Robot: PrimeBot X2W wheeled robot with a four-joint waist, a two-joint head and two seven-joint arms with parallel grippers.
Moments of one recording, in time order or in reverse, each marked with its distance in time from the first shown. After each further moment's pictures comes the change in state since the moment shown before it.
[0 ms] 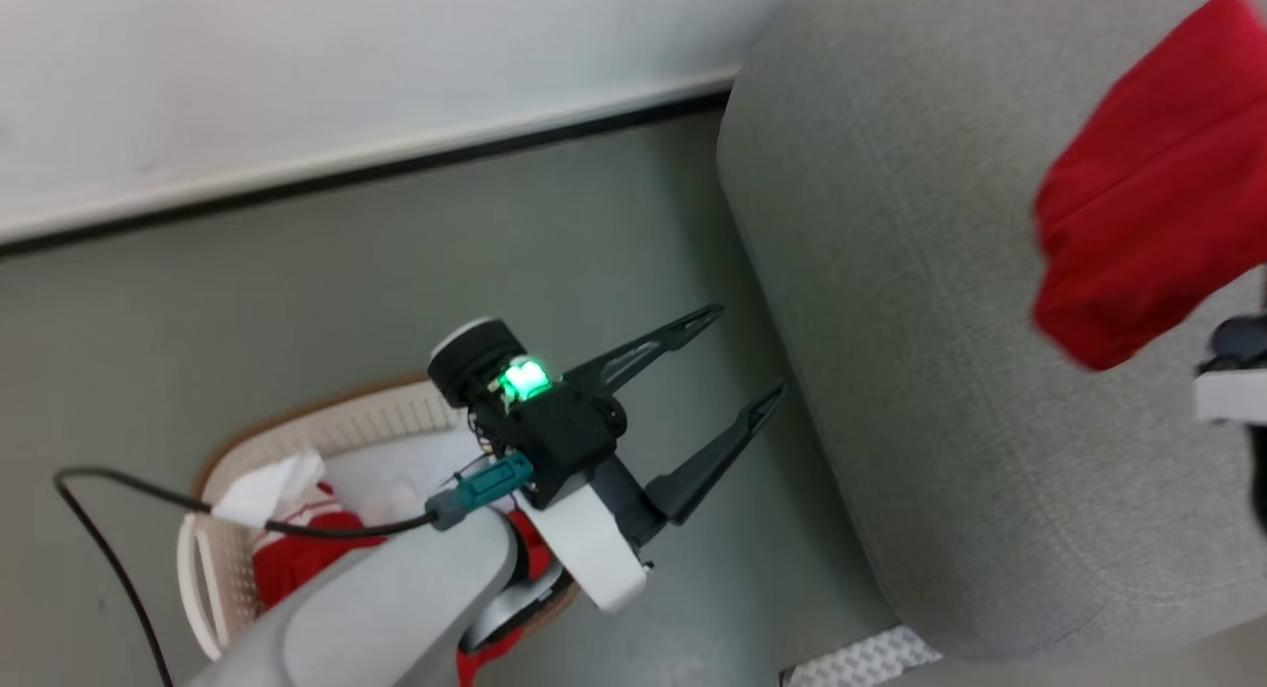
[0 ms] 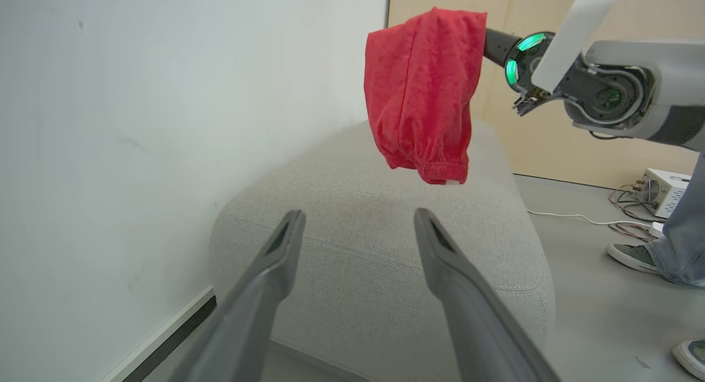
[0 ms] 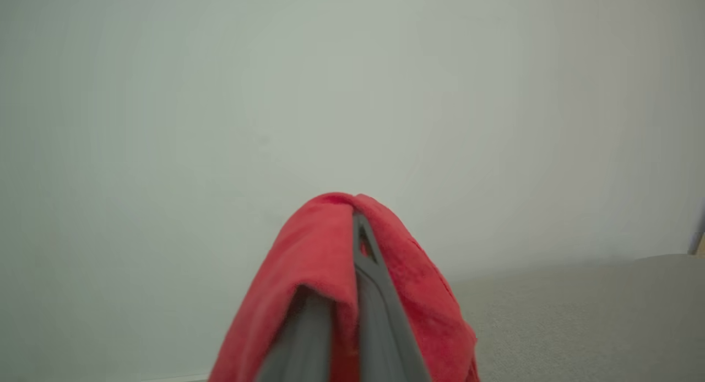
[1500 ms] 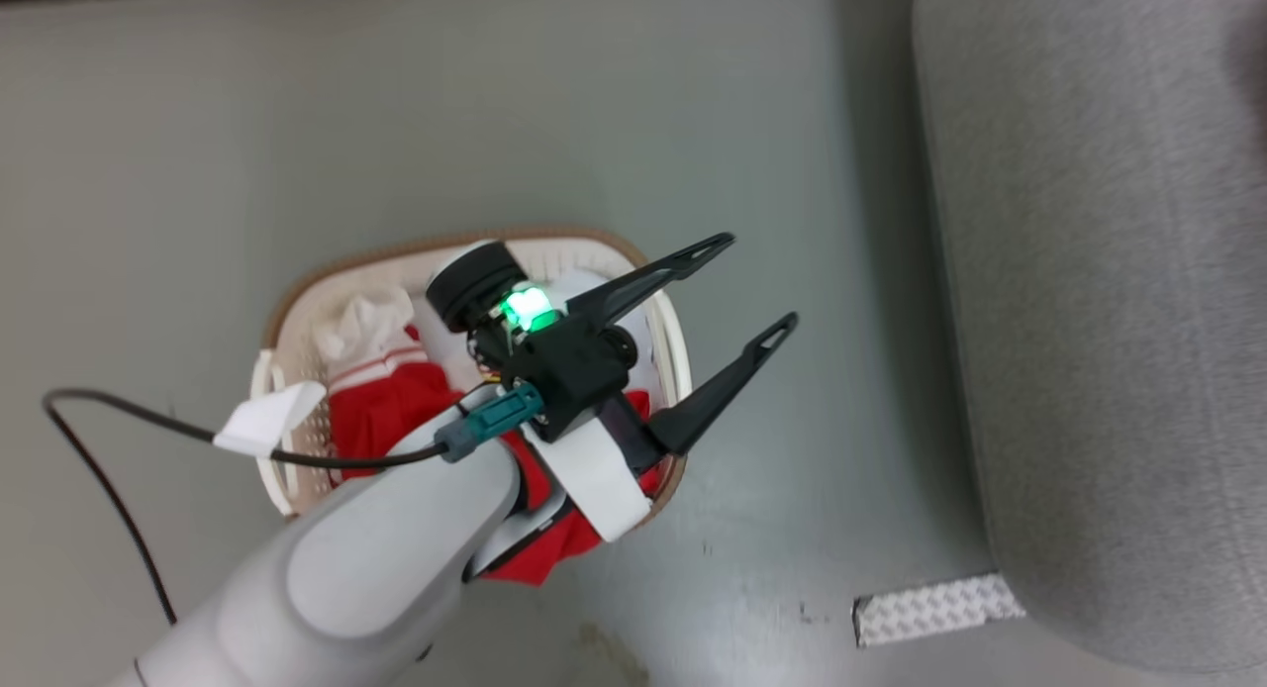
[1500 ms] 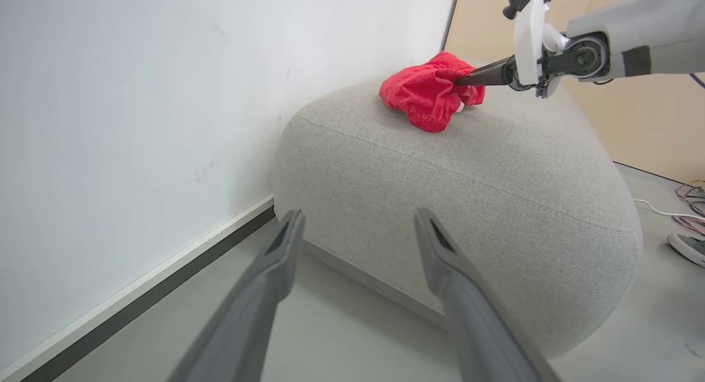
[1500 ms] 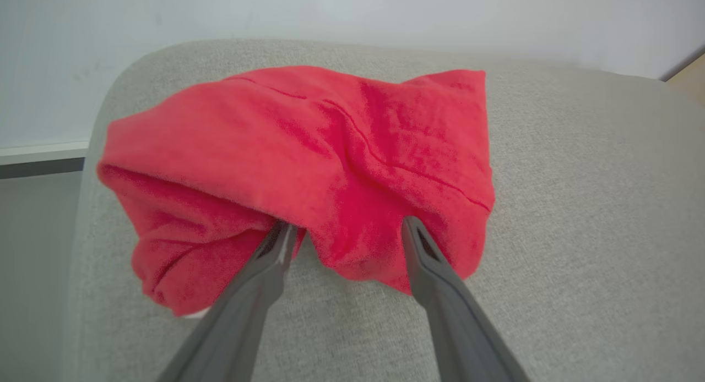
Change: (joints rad) left arm -0.139 -0.015 -0.022 0.075 0.021 -0.037 -0.010; right arm -0.451 -0.281 0.061 0.760 0.006 0.000 0.308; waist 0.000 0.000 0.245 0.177
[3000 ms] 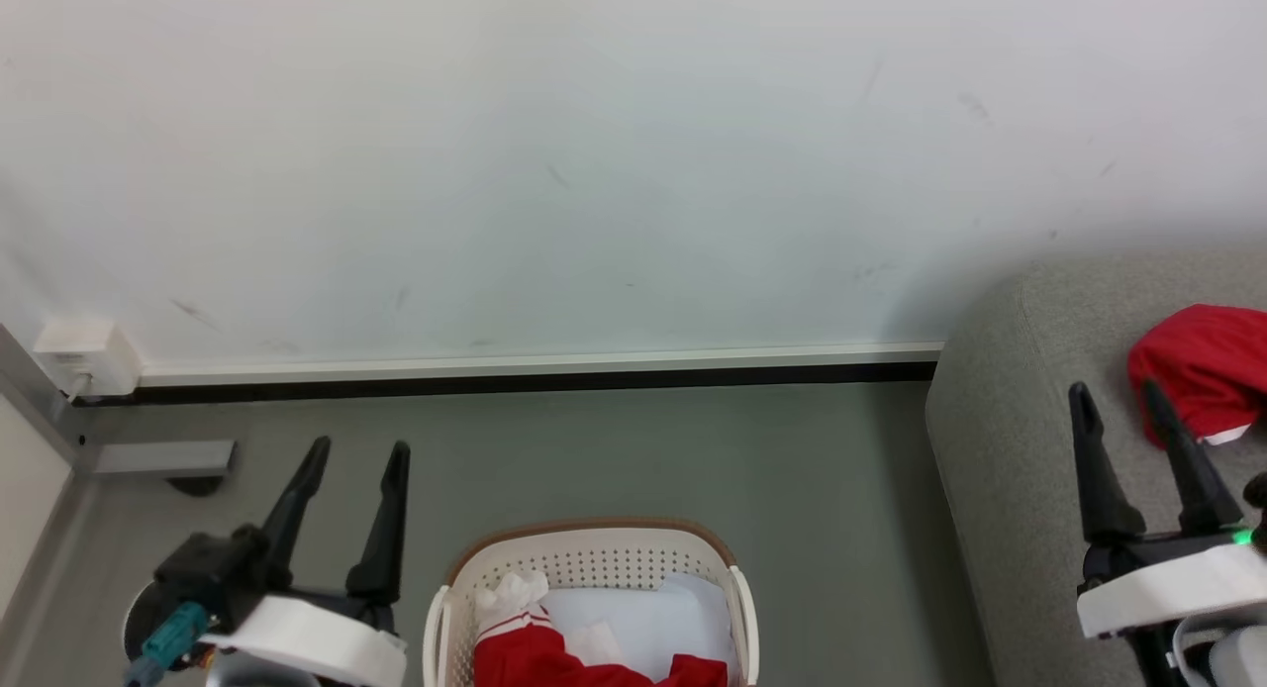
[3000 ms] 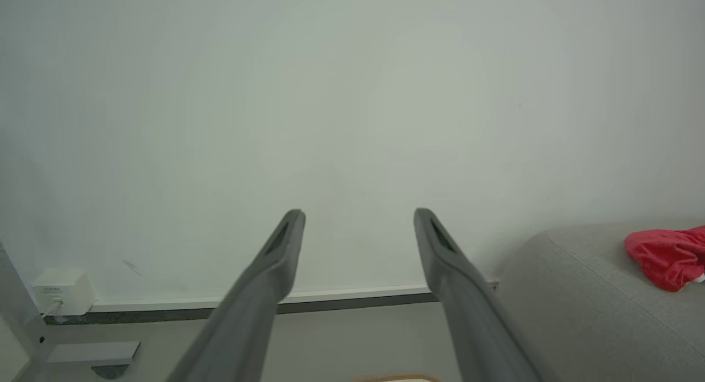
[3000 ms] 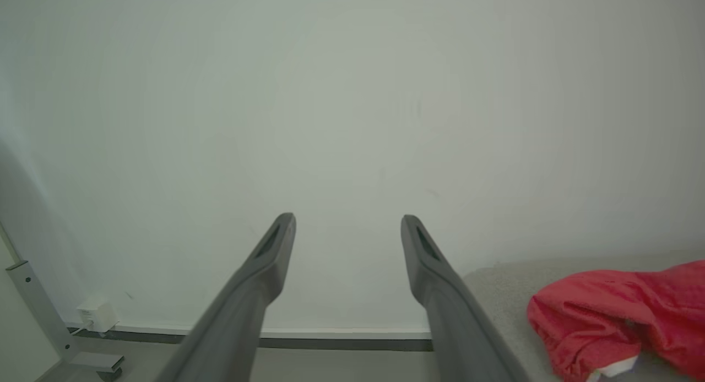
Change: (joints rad) left arm 0.707 -0.052 0.696 -0.042 -0.014 0.128 -0.007; right arm 0.677 0.257 0.111 -0.620 0.093 0.000 -0.308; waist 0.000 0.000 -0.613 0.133
